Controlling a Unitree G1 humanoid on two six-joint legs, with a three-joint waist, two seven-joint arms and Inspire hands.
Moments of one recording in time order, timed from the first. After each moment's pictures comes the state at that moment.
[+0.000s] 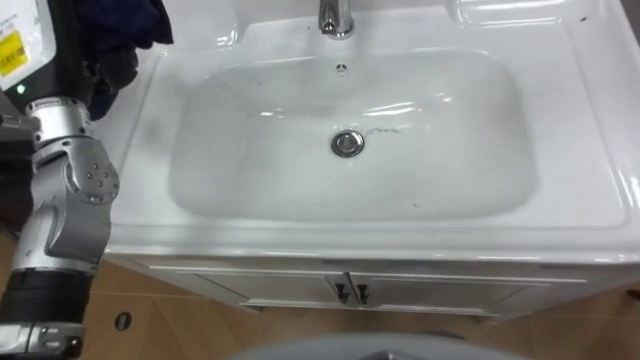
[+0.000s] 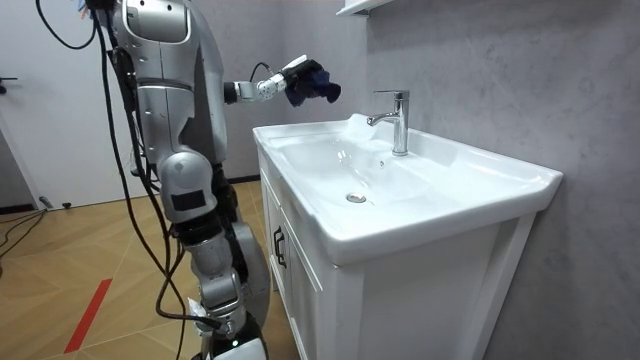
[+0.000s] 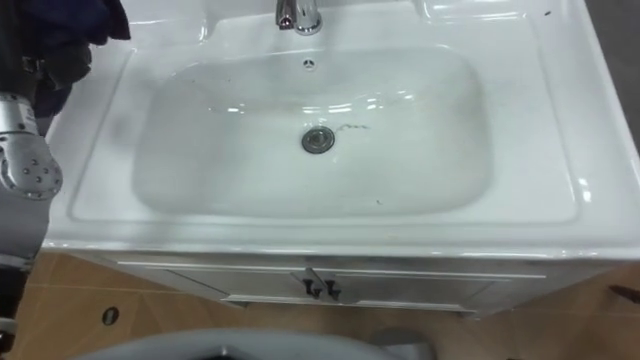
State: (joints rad) left arm -0.07 0.50 0.05 0.11 0.62 0.08 0.50; right arm 0.13 -0.36 0.06 1.31 0.07 0.07 -0.03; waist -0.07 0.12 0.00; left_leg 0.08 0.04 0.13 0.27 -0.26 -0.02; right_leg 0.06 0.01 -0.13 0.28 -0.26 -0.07
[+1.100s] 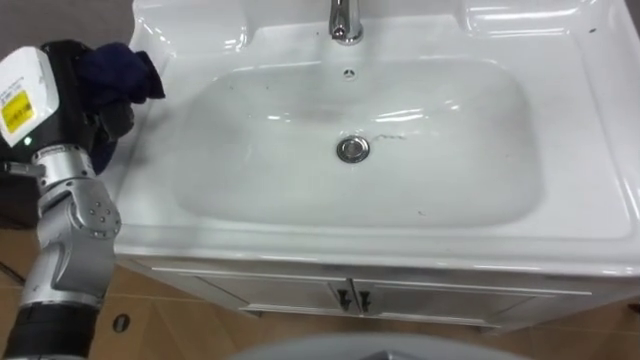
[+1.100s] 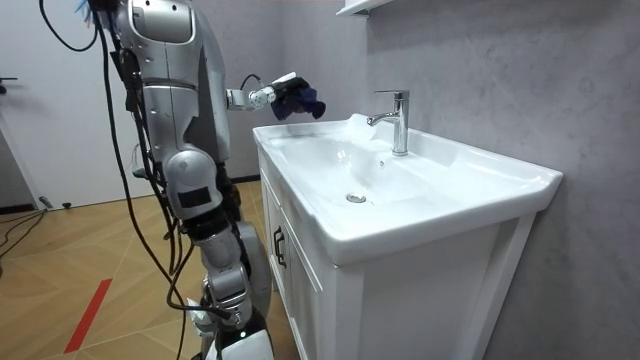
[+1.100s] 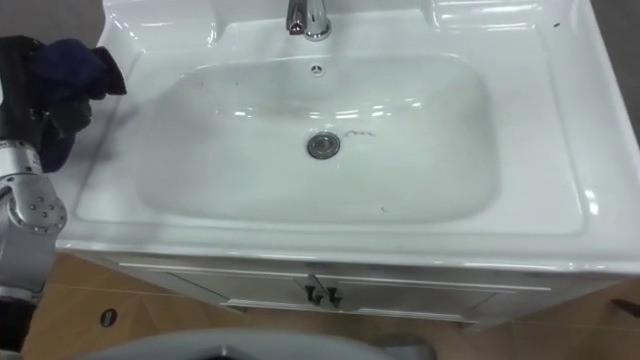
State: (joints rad) left arm 0.05 0.45 0.05 0.17 0.62 0.16 0.43; right arm 0.14 -0.33 0.02 1.26 -0.01 0.13 -0.06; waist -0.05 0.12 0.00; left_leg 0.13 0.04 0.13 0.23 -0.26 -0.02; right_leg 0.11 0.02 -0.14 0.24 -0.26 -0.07
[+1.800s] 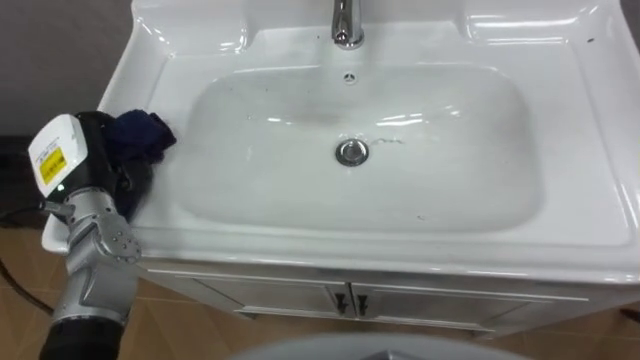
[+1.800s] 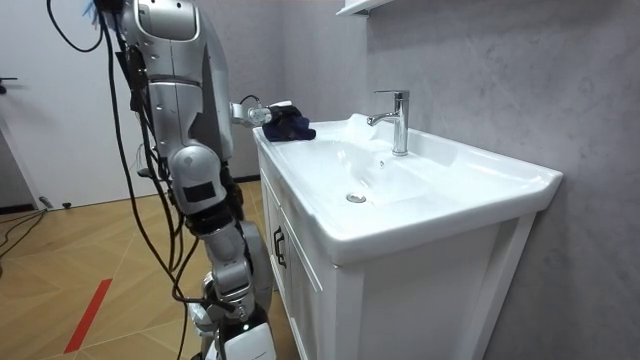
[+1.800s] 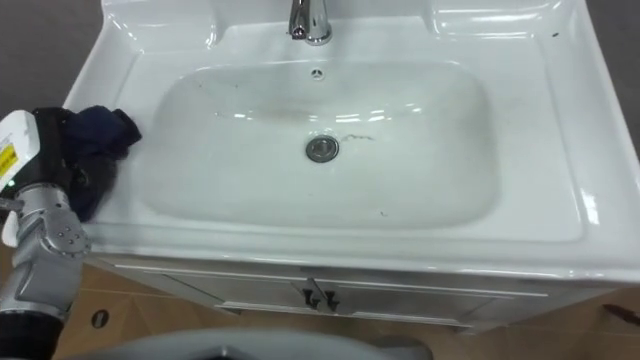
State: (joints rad) left arm 0.08 0.35 0.05 0.30 0.62 0.20 0.40; right arm 0.14 -0.30 0.01 1.26 -0.06 0.16 -0.04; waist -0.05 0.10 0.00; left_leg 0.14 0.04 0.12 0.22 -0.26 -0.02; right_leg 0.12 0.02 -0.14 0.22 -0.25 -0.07
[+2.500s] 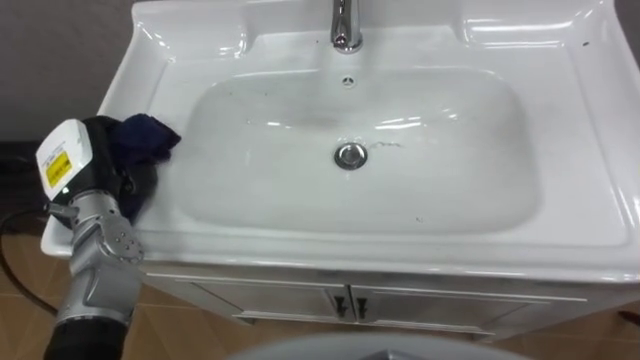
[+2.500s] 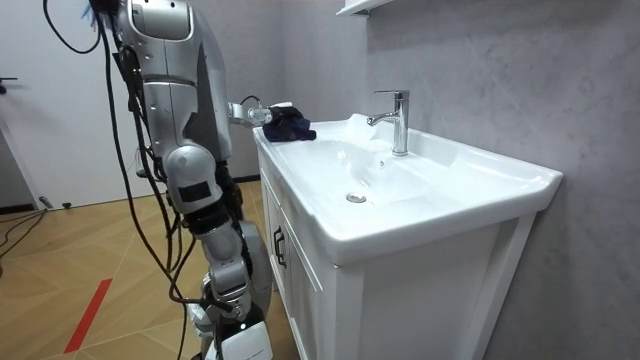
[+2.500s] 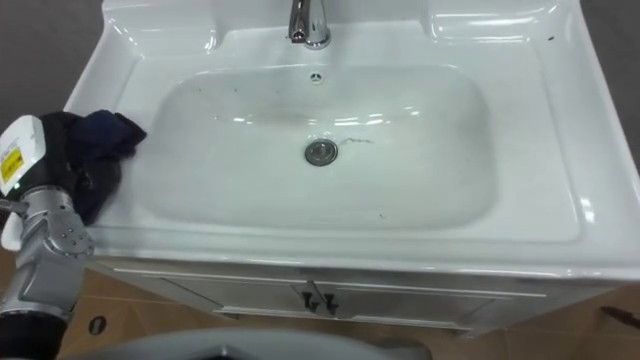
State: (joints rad) left arm 0.08 0.34 0.05 0.29 0.63 0.21 0.38; right arm 0.15 -0.30 0.02 1.24 -0.09 0.18 0.00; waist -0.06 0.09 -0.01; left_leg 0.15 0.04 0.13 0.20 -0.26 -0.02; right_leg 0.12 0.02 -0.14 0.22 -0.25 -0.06
